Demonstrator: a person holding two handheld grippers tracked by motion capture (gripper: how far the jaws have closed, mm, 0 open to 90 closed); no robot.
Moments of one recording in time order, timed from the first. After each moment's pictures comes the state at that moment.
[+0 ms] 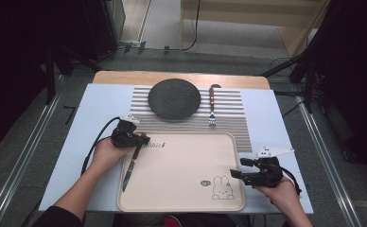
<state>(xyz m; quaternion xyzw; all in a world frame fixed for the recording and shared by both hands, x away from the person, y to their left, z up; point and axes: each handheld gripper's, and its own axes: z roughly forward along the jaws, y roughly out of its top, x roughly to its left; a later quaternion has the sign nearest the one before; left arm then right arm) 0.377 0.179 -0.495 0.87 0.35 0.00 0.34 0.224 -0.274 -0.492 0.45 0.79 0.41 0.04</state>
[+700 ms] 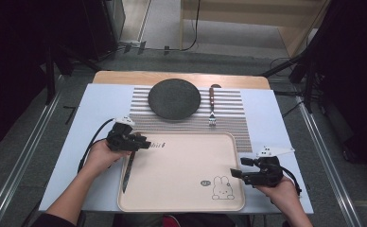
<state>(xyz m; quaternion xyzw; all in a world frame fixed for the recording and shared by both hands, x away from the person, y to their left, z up) 0.365 0.187 -0.484 0.87 0.33 -0.03 0.37 0.225 -0.274 -0.492 0.45 0.79 0.41 0.04</state>
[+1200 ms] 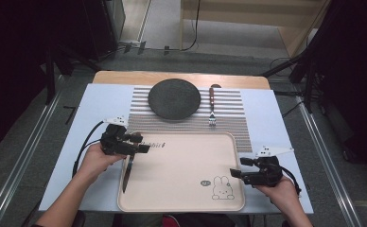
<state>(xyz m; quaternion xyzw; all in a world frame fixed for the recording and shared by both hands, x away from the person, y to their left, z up) 0.347 0.198 -0.464 0.86 0.30 -0.05 0.41 0.226 -0.273 -0.492 0.45 0.79 0.41 0.04</state>
